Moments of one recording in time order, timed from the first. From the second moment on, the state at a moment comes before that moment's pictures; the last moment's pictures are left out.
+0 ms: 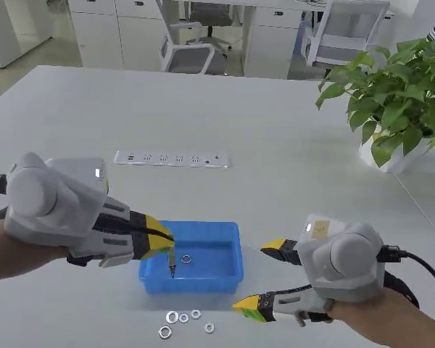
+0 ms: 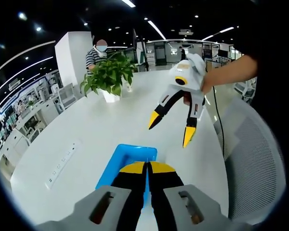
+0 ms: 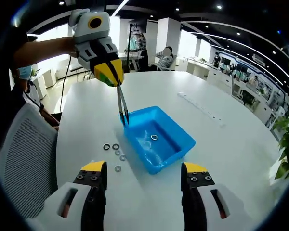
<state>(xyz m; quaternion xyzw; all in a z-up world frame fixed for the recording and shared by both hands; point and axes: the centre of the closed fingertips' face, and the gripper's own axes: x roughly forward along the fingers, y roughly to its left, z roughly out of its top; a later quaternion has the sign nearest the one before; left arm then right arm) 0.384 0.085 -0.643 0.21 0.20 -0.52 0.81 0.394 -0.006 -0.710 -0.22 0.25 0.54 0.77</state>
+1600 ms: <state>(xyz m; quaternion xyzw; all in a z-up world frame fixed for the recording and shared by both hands) 0.333 0.086 -0.685 0.16 0.21 -0.55 0.80 0.369 0.003 -0.720 -0.19 0.27 0.53 0.78</state>
